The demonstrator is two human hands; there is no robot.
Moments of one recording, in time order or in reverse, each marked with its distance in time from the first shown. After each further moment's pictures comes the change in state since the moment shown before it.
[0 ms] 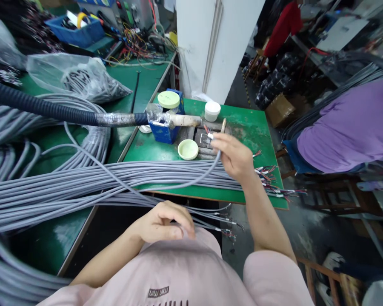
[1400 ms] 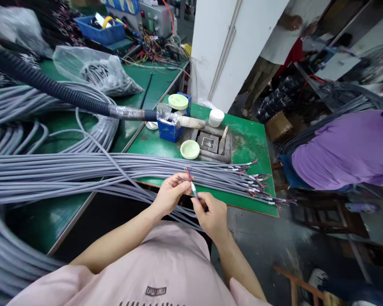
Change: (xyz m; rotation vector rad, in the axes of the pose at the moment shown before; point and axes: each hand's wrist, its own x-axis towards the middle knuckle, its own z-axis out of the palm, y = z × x) left_hand 0.036 -0.040 0.017 -0.459 0.852 -0.070; right_hand -0.107 -0.092 0.037 0.080 -0.008 0.280
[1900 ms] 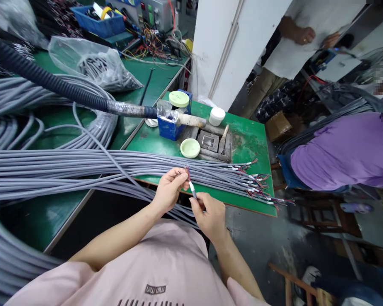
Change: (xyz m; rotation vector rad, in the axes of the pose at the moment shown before) left_hand 0.005 0.004 0.006 -0.004 0.126 0.075; right_hand -0.001 -0.002 0.002 -0.054 -0.032 -0.013
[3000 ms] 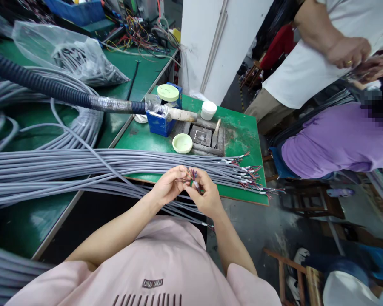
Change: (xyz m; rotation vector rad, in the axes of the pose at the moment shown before) left_hand 0.011 0.001 0.004 -0.222 -0.228 -0.387; right_hand 0.020 0.021 0.004 0.508 -0.136 0.253
